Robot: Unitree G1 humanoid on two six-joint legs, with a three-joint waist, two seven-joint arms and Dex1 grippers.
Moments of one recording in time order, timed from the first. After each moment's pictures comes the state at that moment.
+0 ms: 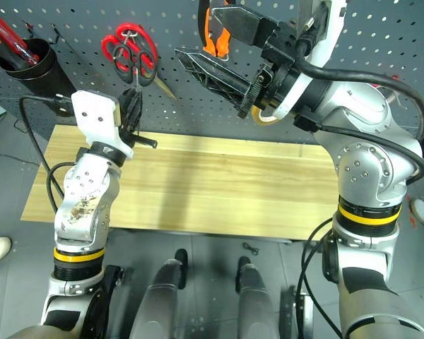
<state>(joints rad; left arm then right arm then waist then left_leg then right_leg) -0.58 0.27 0.06 -0.28 -0.06 0.37 -0.12 -0.98 -0.51 -0.13 -0.33 0.79 0.68 0.61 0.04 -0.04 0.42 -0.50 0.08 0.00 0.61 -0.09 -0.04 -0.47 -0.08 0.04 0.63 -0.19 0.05</state>
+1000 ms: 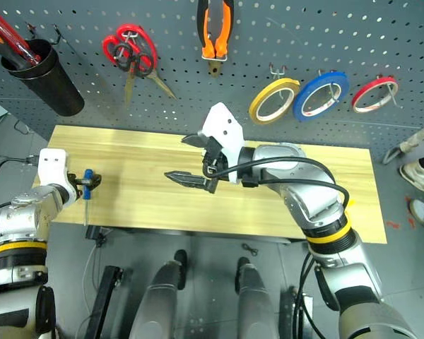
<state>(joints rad) -0.58 0.61 0.28 0.49 -0.16 0.60 -0.33 -0.82 -0.47 0.26 -0.25 0.47 0.66 0.76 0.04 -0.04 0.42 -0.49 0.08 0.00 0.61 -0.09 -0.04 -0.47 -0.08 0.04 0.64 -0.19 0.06</state>
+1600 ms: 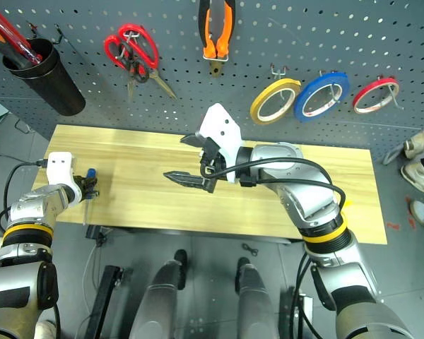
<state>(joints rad) -0.70 0.63 0.24 0.75 -0.15 0.50 -0.39 -0.83 -0.45 0.25 -0.25 0.44 0.66 0.78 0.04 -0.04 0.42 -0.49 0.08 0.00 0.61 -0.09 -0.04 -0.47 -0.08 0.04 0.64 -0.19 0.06</state>
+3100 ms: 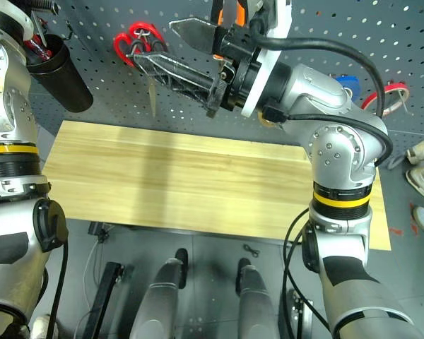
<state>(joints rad) -1.18 0.59 0.25 0.42 -0.10 0.10 -0.14 -1.09 -0.37 -0.09 -0.22 0.79 0.78 0.62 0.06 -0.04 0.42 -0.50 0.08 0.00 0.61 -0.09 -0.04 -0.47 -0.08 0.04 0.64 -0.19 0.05</state>
